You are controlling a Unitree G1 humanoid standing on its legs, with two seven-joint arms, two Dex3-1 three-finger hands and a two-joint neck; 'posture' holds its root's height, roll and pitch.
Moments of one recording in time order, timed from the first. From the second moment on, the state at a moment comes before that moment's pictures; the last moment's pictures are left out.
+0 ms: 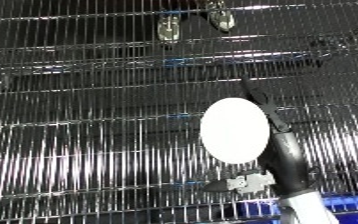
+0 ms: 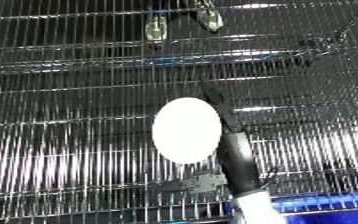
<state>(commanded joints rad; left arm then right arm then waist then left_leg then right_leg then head) -0.43 0.43 -0.18 -0.01 -0.77 -0.18 -0.01 -0.94 -0.52 0.29 0.21 0.35 -0.14 -0.20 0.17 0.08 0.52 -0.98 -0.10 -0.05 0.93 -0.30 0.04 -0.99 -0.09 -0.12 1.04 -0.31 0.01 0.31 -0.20</state>
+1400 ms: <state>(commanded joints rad) -0.23 0.41 -0.08 0.00 -0.76 -0.20 -0.03 -0.46 -0.47 0.08 -0.12 0.28 -0.30 -0.30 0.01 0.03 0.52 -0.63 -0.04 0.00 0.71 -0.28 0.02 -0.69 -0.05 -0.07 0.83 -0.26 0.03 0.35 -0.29</state>
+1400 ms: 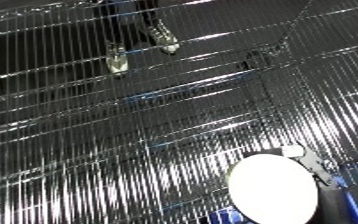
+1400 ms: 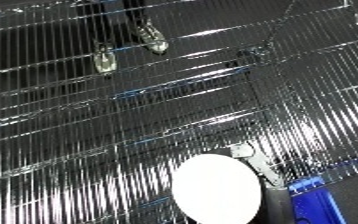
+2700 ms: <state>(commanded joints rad) -0.13 0.35 -0.07 0.03 -0.85 -0.26 -0.01 -0.11 -0.54 -0.17 0.05 0.47 -0.41 -0.37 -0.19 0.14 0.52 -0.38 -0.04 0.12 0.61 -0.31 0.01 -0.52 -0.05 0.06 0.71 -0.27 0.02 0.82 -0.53</state>
